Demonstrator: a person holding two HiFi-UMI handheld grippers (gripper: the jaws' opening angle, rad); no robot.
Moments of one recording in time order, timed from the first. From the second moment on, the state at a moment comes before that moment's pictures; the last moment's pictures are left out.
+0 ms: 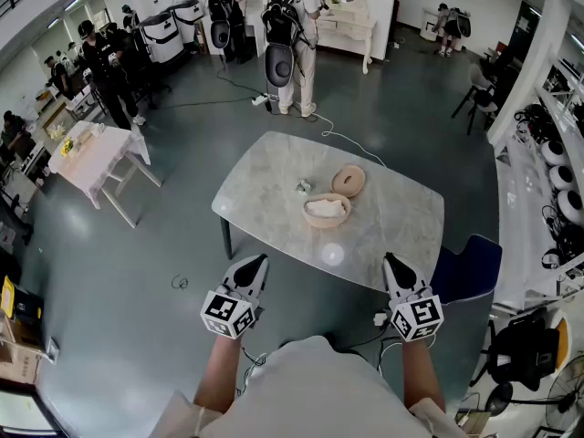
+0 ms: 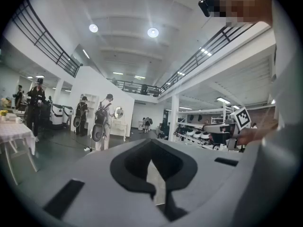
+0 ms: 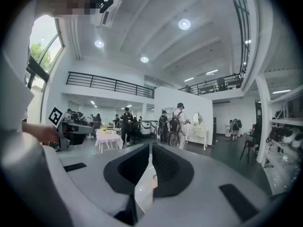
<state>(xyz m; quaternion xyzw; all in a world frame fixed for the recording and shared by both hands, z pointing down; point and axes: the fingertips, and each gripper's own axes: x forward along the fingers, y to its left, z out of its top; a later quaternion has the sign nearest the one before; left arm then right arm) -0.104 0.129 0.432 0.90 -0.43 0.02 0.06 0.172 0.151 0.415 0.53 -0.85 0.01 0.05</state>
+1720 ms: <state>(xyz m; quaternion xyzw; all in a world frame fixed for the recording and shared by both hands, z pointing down) -0.063 0.137 0.446 0.89 -0.44 0.04 0.08 0.213 0.141 0.440 0.52 -0.85 0.05 0.05</state>
